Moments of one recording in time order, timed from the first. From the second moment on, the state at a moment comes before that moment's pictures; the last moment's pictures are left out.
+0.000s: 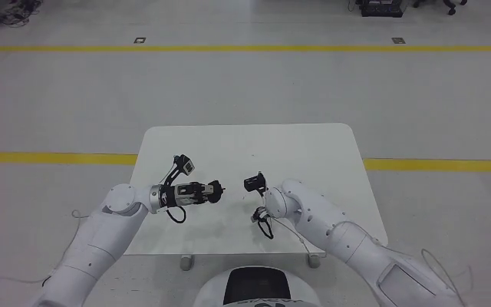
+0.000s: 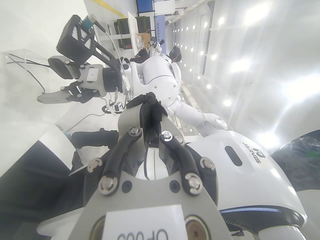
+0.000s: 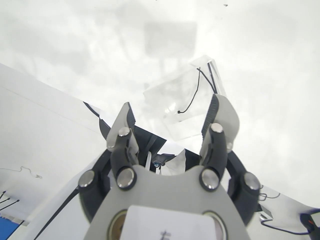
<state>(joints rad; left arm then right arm) 1.27 -0.95 -1.07 -1.29 -0.71 -0.34 -1.23 -1.02 -1.34 0.60 -1.27 -0.81 0.34 1.17</state>
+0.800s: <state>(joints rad) 1.27 -0.95 -1.07 -1.29 -0.71 -0.34 -1.23 -1.05 -1.43 0.68 -1.17 -0.99 0.34 1.28</state>
